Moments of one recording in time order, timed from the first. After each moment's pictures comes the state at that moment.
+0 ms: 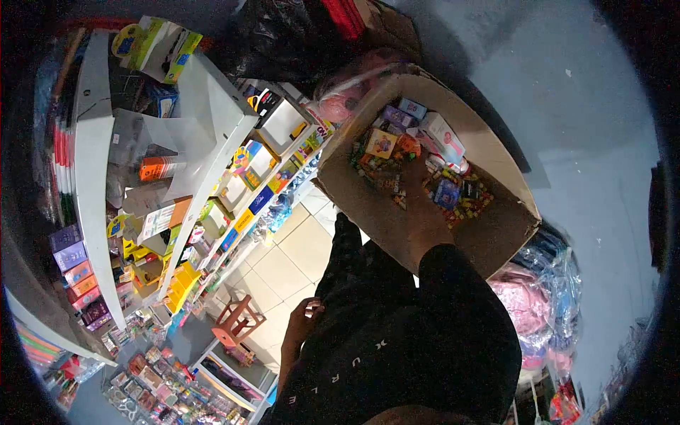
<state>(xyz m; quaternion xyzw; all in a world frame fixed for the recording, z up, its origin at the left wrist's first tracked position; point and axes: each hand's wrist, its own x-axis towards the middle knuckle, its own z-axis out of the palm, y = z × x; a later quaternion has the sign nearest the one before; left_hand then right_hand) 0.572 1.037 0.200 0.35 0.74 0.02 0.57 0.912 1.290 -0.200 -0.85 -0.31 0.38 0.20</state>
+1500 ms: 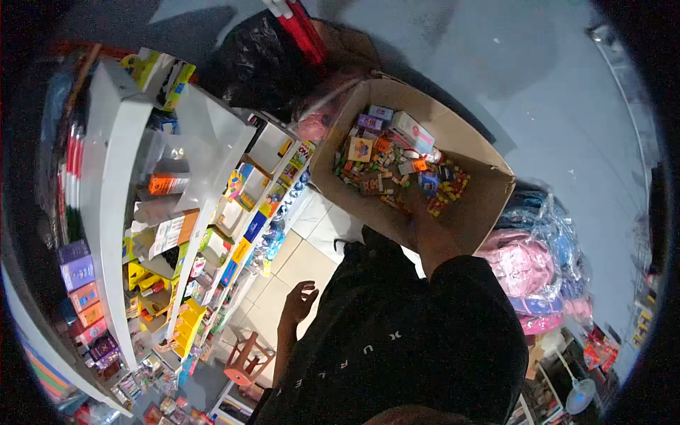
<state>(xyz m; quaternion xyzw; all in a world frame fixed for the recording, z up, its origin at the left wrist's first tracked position) 0.503 1.086 0.148 0.54 0.66 -0.04 0.52 0.949 1.160 -0.148 -0.82 -0.38 0.41 0.10</state>
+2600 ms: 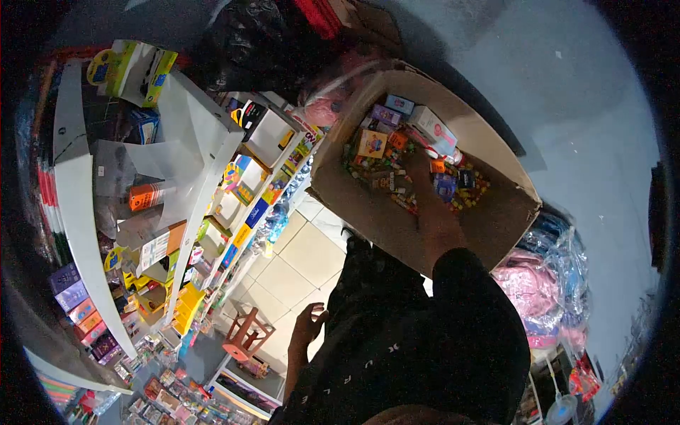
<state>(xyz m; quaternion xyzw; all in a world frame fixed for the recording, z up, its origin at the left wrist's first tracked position) 0.533 1.035 0.157 0.44 0.71 -0.09 0.54 0.955 1.287 -0.225 -0.80 -0.55 0.25 0.03</state>
